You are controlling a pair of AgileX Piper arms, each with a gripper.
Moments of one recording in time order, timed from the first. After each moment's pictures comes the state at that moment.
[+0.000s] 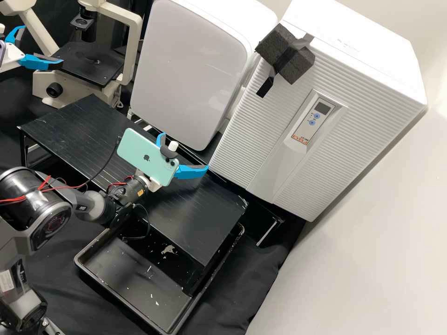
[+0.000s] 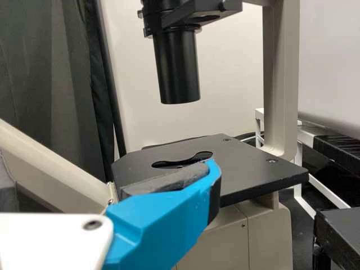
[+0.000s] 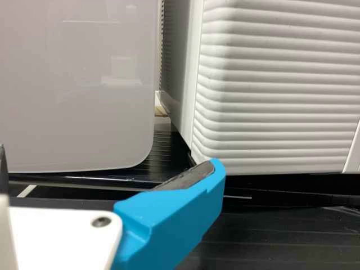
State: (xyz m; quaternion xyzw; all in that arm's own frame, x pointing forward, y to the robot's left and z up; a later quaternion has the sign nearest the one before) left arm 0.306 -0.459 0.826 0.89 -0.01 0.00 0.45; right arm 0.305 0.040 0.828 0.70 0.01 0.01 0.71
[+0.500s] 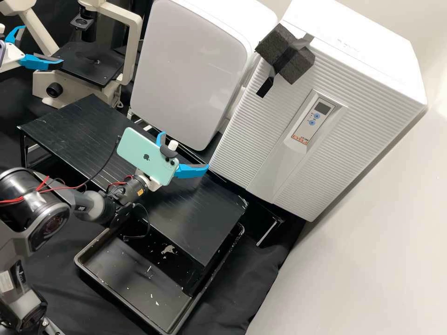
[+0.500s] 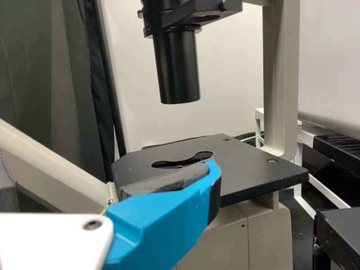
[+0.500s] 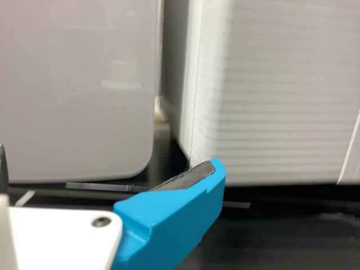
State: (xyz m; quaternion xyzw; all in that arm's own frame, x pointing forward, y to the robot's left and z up) left arm 0.306 -0.459 0.826 0.89 -0.01 0.00 0.45; right arm 0.303 0.052 0.844 0.70 0.00 0.04 0.71
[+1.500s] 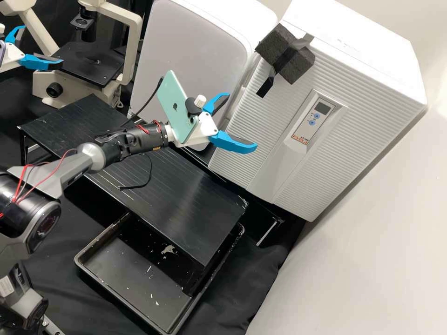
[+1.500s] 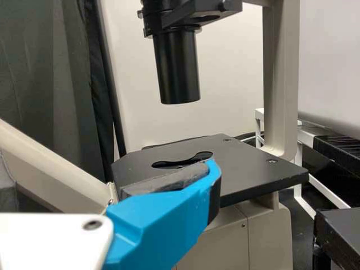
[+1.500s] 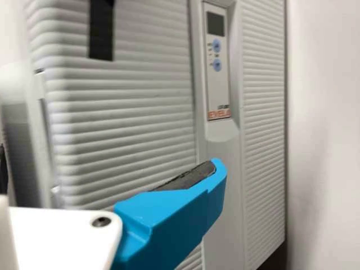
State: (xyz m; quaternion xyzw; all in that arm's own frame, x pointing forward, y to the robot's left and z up) left arm 0.306 -0.459 0.826 0.89 -0.01 0.00 0.45; right arm 0.345 0.148 0.930 0.69 -0.25 0.13 0.66
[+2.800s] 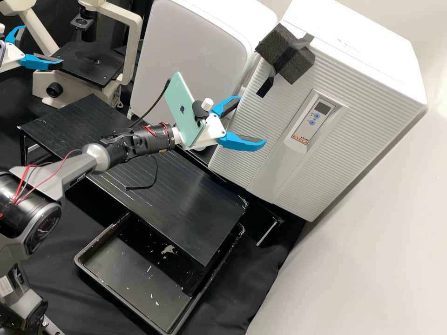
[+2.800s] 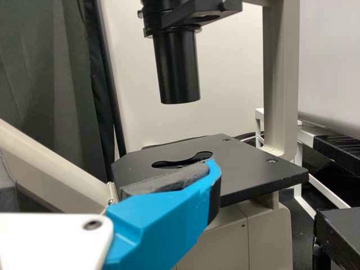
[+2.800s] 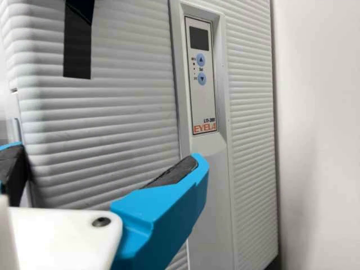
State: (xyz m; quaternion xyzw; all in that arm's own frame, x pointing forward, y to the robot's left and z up) left arm 0.306 -0.459 0.826 0.89 -0.01 0.00 0.45; right arm 0.345 0.141 0.943 0.69 -0.28 0.14 0.65
